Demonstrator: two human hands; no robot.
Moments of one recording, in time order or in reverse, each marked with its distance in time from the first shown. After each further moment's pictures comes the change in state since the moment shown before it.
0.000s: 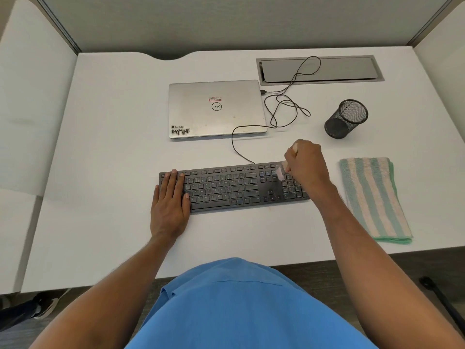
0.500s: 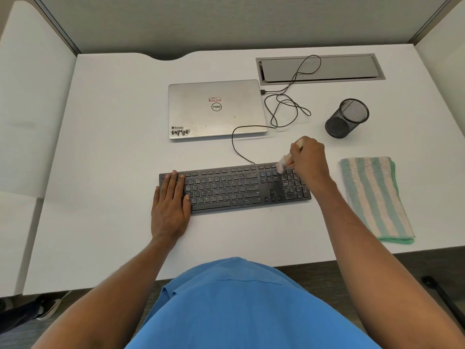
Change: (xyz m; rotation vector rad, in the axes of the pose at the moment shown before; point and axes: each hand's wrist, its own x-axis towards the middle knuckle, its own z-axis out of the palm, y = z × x) left_hand 0.001 0.000 0.000 0.000 0.000 0.002; right_hand 0.017 0.011 0.006 0.112 0.057 0.035
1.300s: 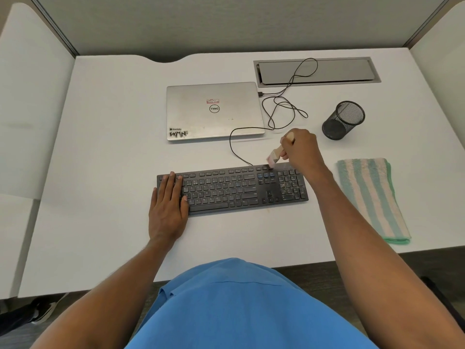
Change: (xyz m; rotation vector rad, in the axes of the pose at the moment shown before) left_hand -0.001 0.000 0.000 0.005 0.006 -0.002; right_hand 0.022 -0.014 -0.003 0.031 -0.084 -0.033
